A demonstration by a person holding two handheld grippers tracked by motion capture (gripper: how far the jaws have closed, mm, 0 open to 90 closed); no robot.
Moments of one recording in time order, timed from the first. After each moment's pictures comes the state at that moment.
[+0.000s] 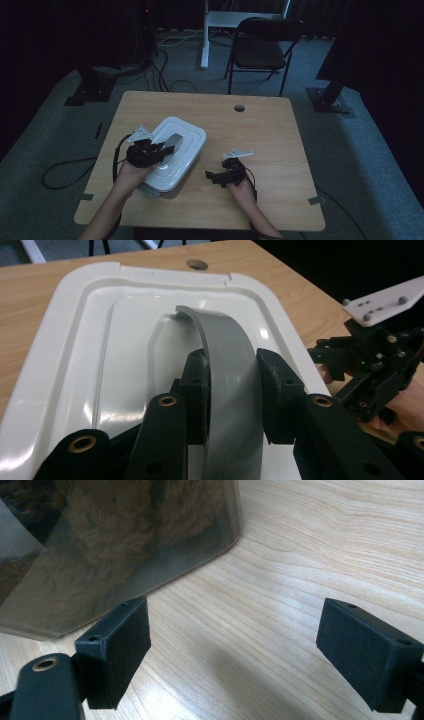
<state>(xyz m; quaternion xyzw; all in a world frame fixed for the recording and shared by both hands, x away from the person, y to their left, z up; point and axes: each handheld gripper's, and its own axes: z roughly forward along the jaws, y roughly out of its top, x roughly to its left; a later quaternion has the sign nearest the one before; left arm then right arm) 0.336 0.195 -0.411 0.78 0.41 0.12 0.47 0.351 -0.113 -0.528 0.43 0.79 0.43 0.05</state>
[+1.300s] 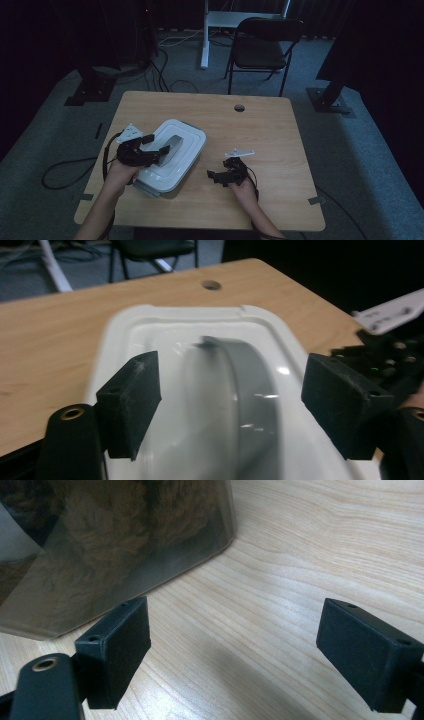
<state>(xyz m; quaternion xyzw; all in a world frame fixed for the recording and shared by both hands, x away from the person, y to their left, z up) 0.332 0.221 -0.400 0.75 0.41 0.15 0.49 0.351 -0.118 -0.525 0.44 0.79 0.43 0.05</state>
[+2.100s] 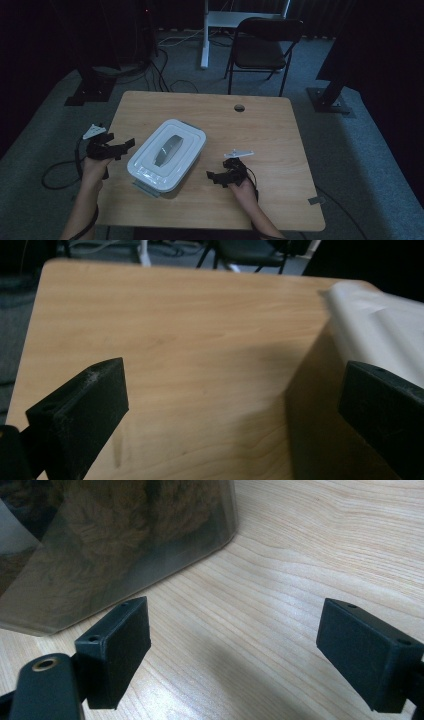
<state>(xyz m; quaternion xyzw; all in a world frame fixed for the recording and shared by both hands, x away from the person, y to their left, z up) 0.373 0.330 -0.466 0.68 0.53 0.20 0.47 0.350 -0.117 -0.527 0.43 0.79 0.42 0.05</state>
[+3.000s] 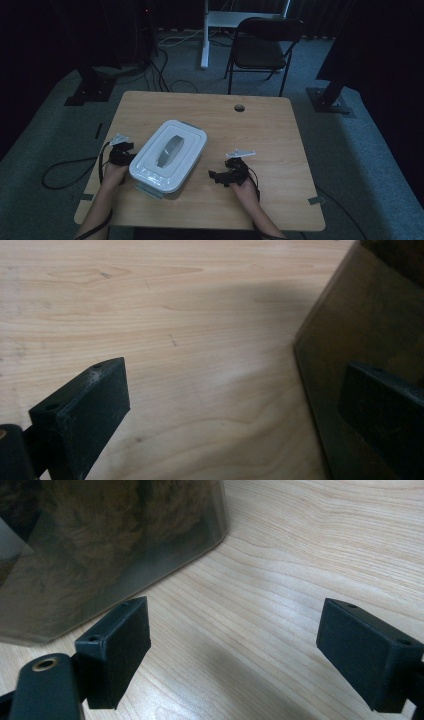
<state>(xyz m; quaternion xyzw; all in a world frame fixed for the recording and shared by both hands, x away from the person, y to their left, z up) 0.390 0.287 -0.528 0.73 0.50 0.15 0.45 0.351 -0.123 -0.528 0.44 0.79 0.42 0.06</state>
